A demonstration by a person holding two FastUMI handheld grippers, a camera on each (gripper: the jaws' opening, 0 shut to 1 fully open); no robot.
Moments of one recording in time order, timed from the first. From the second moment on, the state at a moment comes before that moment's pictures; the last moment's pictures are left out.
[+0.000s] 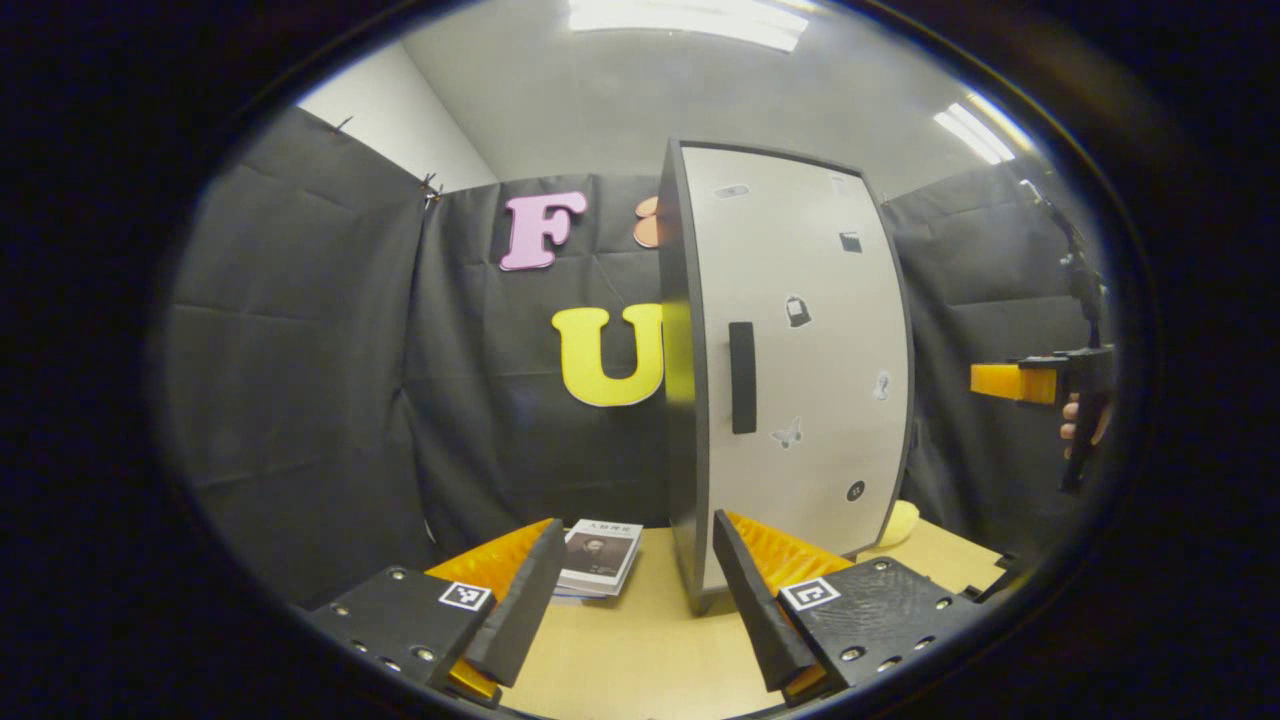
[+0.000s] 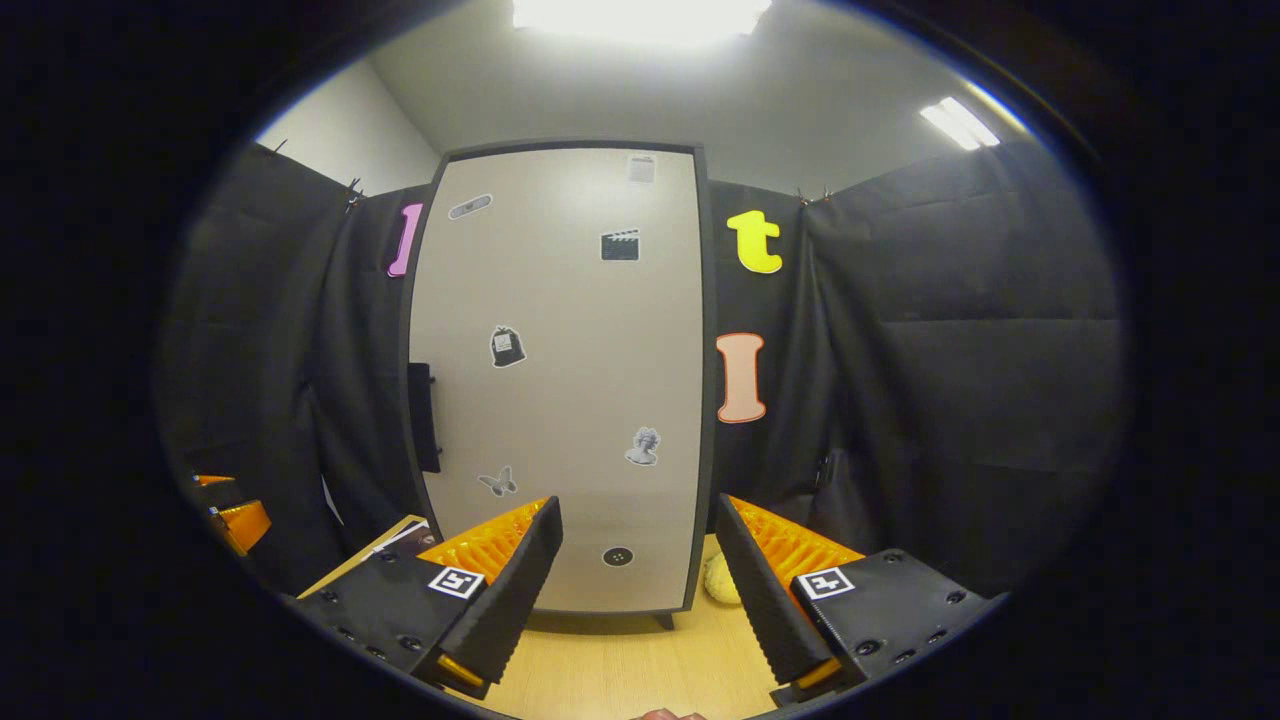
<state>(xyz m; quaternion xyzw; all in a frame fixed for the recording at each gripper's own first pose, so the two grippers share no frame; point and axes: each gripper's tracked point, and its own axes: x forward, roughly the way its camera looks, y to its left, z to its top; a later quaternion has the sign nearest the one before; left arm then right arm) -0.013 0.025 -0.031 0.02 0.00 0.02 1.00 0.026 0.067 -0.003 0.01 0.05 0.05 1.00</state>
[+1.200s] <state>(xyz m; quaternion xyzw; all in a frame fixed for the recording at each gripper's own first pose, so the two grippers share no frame) -0.041 0.120 -0.104 -0.03 0.08 0.11 0.99 0.139 0.288 0.052 0.04 0.03 0.16 0.99</state>
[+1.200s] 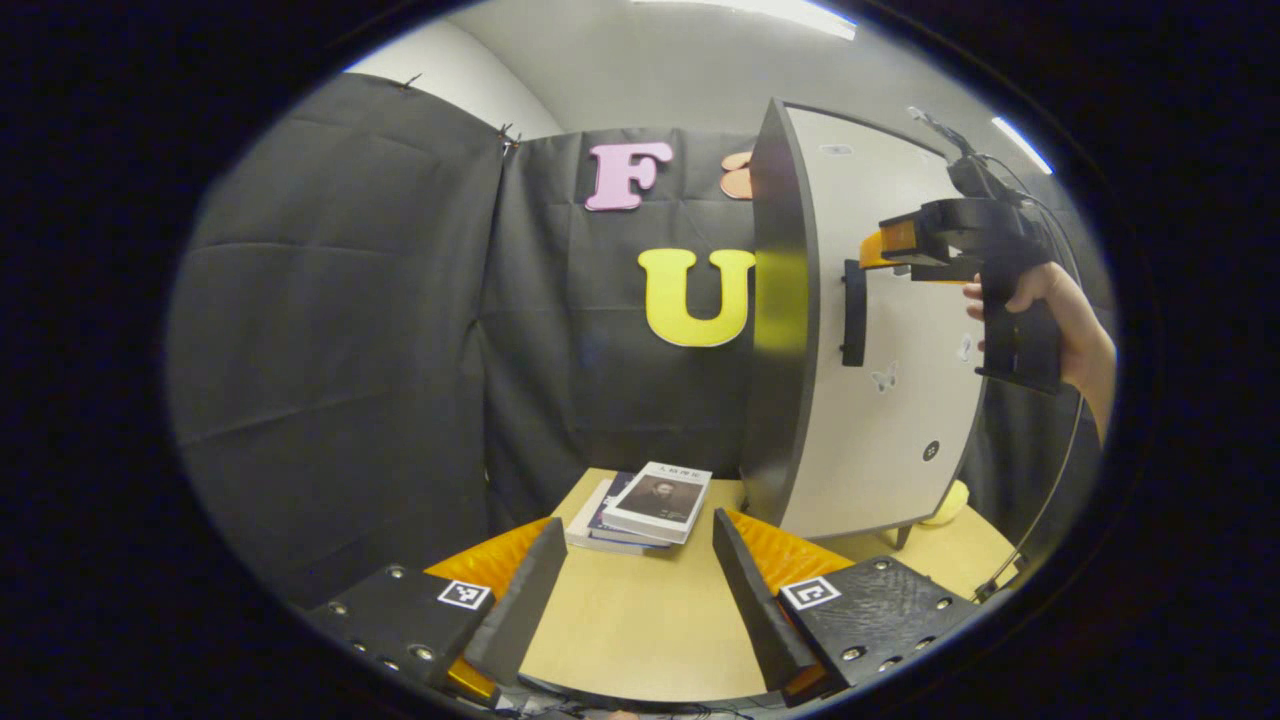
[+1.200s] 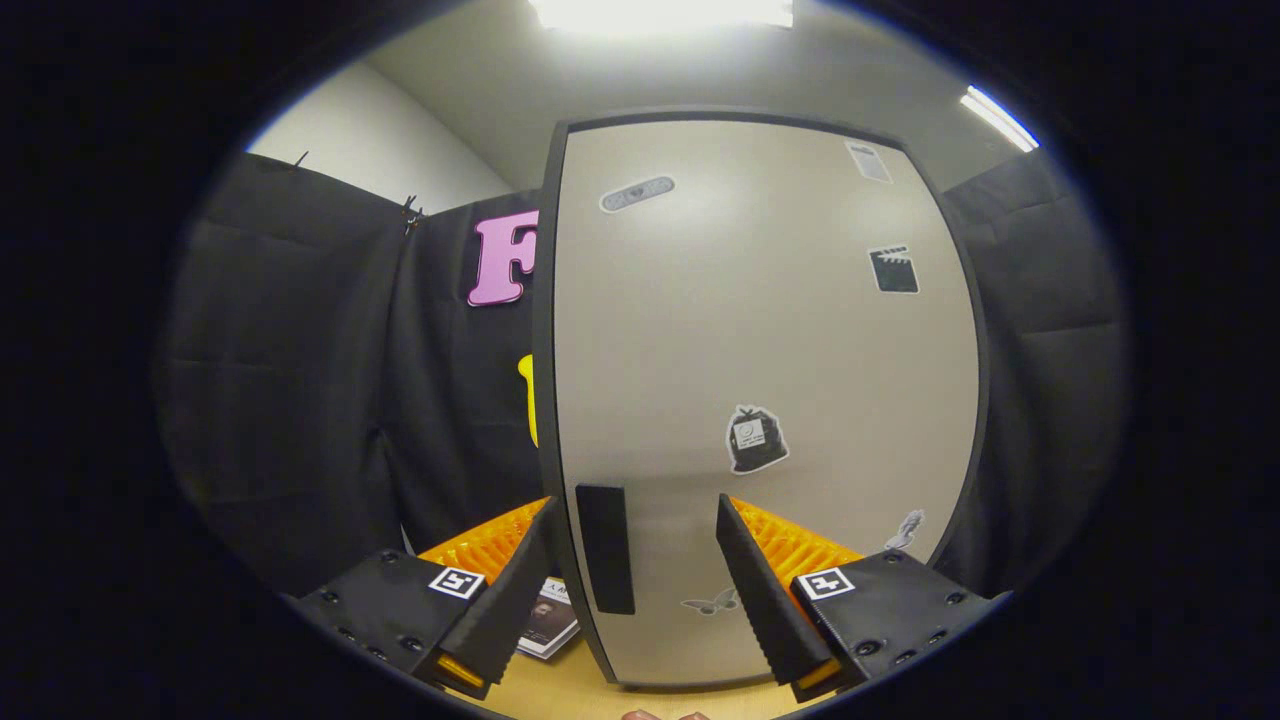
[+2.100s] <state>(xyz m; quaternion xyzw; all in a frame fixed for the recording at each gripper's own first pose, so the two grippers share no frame) -0.044 0.145 -0.127 -0.01 0.10 0.12 0.99 0.183 0.327 -0.006 0.05 0.10 0.11 0.99</state>
